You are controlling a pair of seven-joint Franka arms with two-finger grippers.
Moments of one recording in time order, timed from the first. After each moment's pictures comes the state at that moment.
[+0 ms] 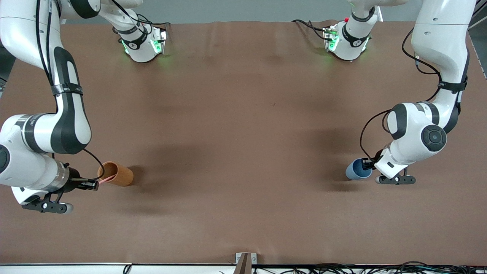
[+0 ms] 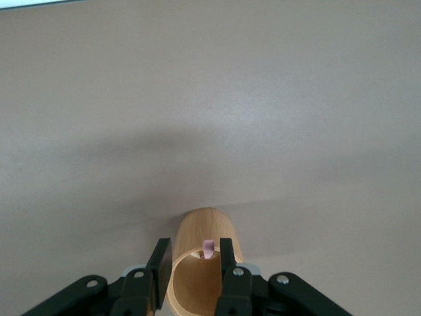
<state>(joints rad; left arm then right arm) -0.05 0.50 -0.01 -1.86 -0.05 2.37 0.00 0.06 0.64 -0.08 -1.28 0.00 1.93 0.15</state>
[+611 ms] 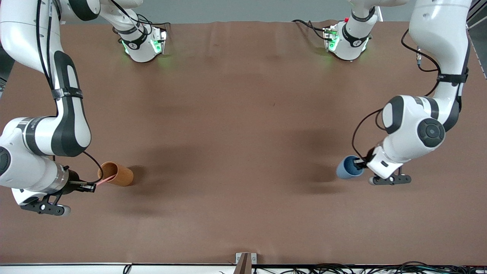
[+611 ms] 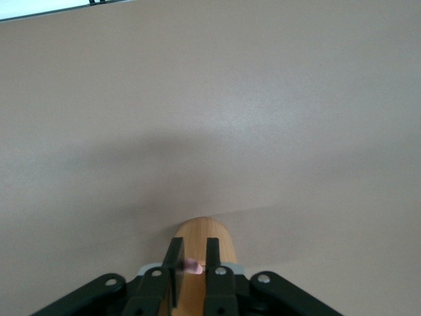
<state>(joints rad) -0.08 0.42 -0.12 -1.77 -0.05 2.22 -0.23 0.05 0.66 -0.08 -1.28 0.00 1.97 0.17</state>
